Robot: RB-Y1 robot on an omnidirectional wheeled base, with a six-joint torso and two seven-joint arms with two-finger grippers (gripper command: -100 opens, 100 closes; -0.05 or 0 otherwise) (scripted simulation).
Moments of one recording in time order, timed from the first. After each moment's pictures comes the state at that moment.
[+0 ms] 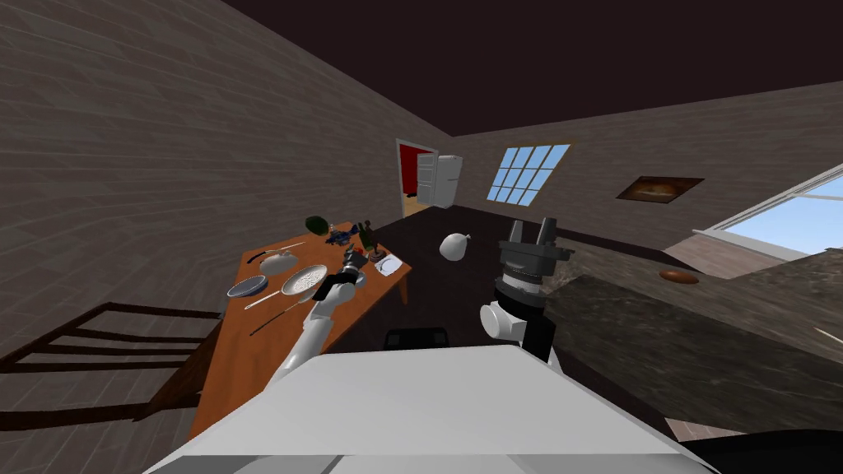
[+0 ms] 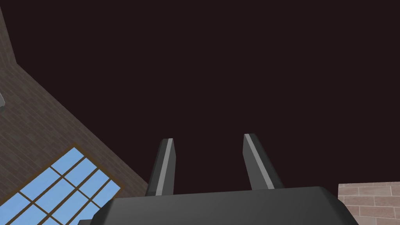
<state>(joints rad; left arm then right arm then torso) 0.02 0.25 0.08 -1.56 0.79 -0.04 0.03 0.45 0.02 0.03 -2.38 -0.11 -0.62 -0.11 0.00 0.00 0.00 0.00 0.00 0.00</state>
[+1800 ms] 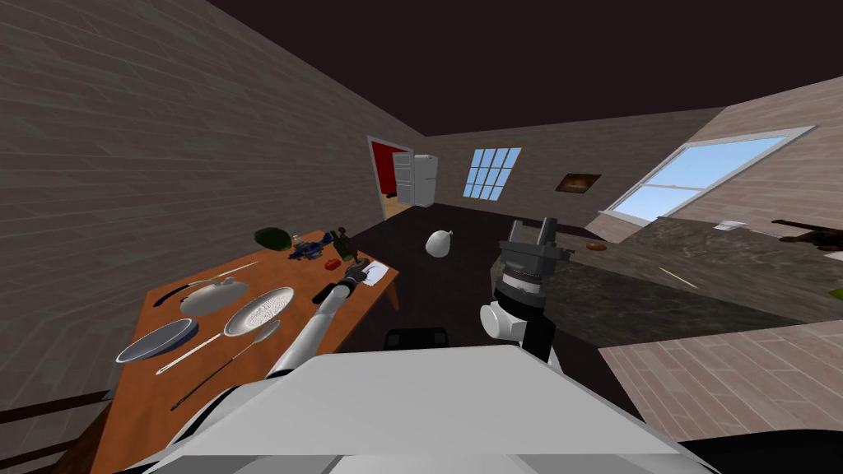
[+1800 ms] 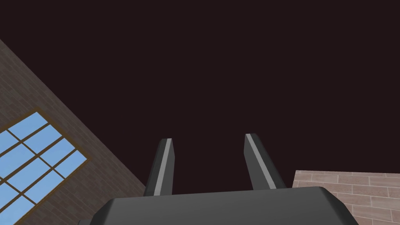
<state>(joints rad) -0.11 0.31 0.14 -1.09 1.13 0.13 0.02 0.45 0.02 0.03 -2.38 -0.11 -0.62 -0.11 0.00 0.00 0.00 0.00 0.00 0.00</state>
